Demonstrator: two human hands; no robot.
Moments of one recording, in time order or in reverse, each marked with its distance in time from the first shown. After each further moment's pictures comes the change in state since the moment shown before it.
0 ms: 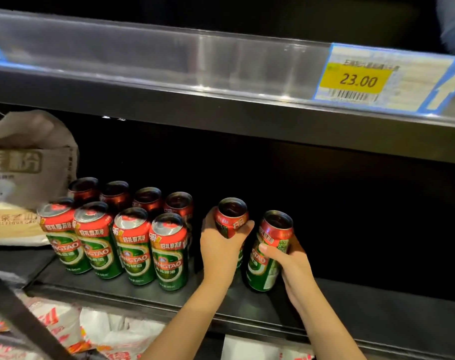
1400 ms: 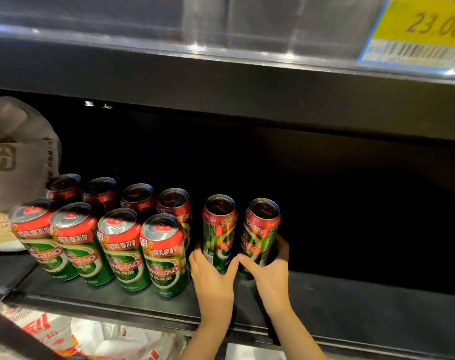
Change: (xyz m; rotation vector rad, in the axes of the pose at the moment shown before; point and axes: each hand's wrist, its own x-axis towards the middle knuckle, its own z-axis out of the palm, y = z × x) left_hand -0.022 -0.092 -0.004 0.424 0.124 -0.151; right_hand 0.024 0.074 0.031 -0.207 0.165 -0.168
